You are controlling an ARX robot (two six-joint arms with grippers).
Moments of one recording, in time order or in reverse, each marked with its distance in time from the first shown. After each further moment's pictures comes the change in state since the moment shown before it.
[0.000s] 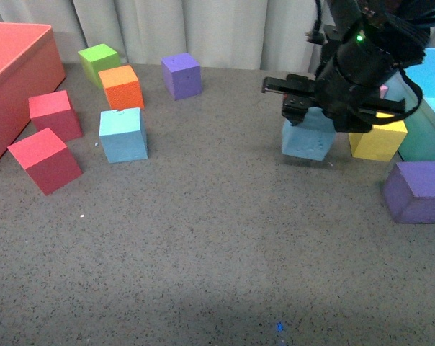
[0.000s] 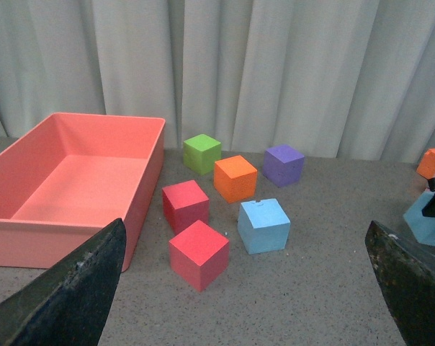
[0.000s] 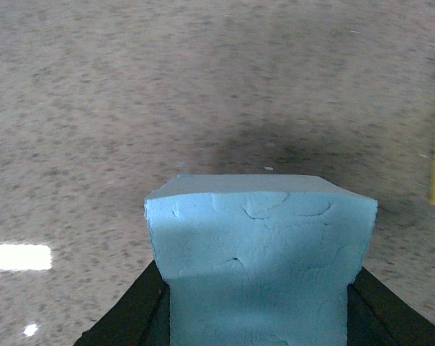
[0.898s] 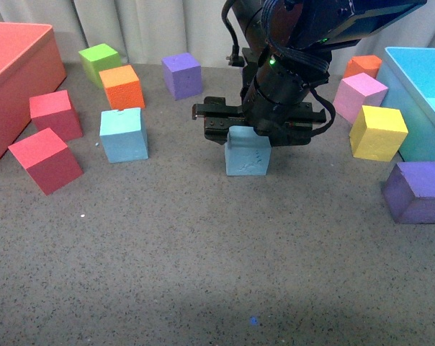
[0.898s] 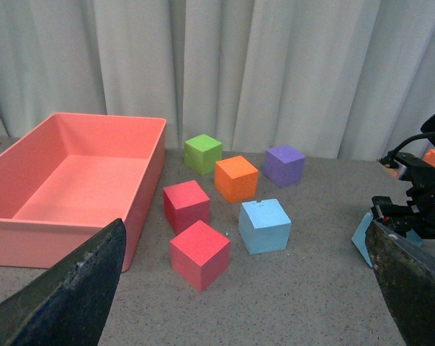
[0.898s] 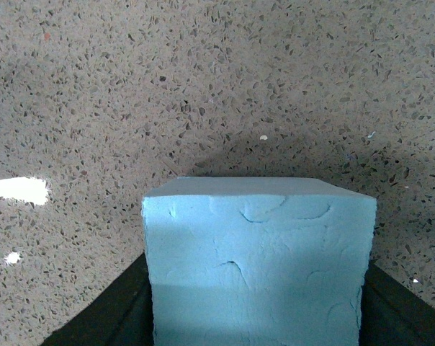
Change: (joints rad) left arm 0.000 0.000 0.000 0.000 0.000 0.000; right arm 0.122 0.135 0.149 -0.053 -0.061 -0.044
